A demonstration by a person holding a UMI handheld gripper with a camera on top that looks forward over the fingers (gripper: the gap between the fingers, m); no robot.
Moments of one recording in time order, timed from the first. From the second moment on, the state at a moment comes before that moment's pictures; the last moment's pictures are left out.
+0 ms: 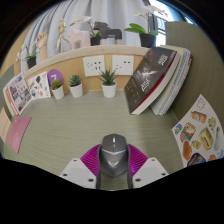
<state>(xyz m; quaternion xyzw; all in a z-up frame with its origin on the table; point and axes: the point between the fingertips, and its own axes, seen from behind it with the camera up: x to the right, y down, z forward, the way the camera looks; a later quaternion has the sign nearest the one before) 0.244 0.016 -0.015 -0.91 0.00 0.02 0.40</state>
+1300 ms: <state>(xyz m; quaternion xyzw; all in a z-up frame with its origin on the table) -0.273 0.031 0.019 -0.93 -0.05 0.04 0.36</state>
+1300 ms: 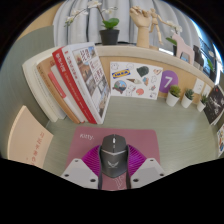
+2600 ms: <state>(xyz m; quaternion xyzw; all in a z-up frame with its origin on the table) -0.153 -0.127 0.217 -0.90 0.01 0.05 0.43</state>
